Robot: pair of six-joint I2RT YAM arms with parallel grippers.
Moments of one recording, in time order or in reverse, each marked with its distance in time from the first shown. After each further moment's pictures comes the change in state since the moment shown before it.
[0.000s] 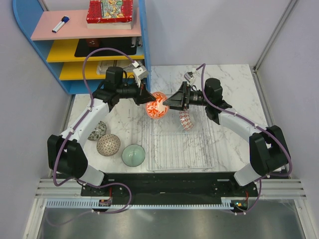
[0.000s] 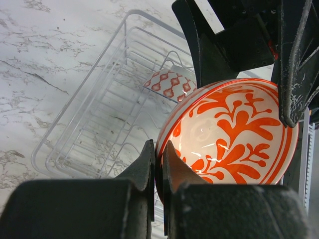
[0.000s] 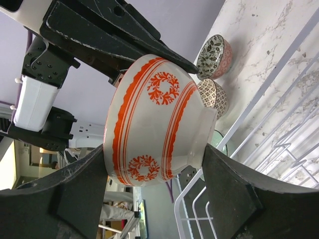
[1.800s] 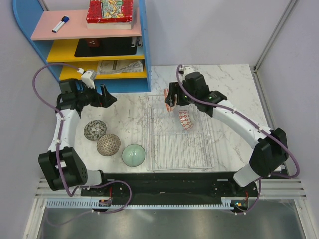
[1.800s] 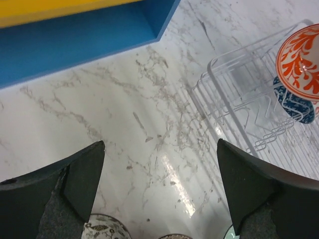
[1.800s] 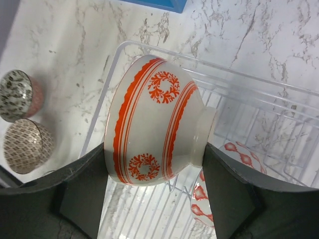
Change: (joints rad) left arm 0.523 -0.129 -0.147 -0.051 -0.102 -0.024; right arm 0.131 0.002 0.331 -0.778 0.819 -0.652
